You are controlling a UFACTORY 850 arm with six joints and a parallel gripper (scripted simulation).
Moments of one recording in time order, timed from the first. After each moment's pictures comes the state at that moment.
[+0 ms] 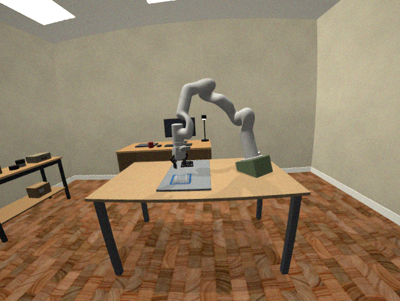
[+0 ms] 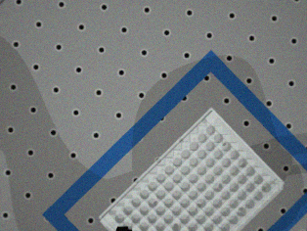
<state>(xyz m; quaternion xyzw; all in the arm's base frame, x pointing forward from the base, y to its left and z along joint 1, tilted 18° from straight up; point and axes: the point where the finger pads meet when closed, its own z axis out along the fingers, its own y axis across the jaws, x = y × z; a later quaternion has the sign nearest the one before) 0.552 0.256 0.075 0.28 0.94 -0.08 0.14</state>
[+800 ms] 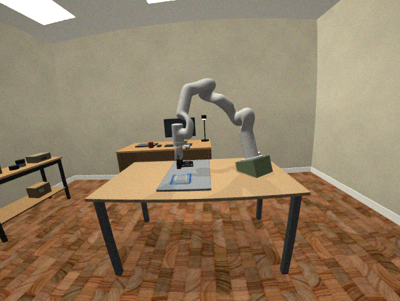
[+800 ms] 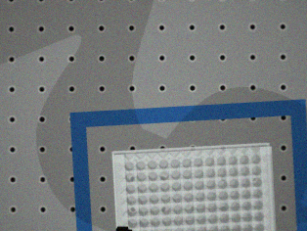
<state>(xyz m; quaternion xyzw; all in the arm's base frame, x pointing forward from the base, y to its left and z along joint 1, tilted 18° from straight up) 0.552 0.256 0.075 -0.07 0.98 -0.13 0.11</state>
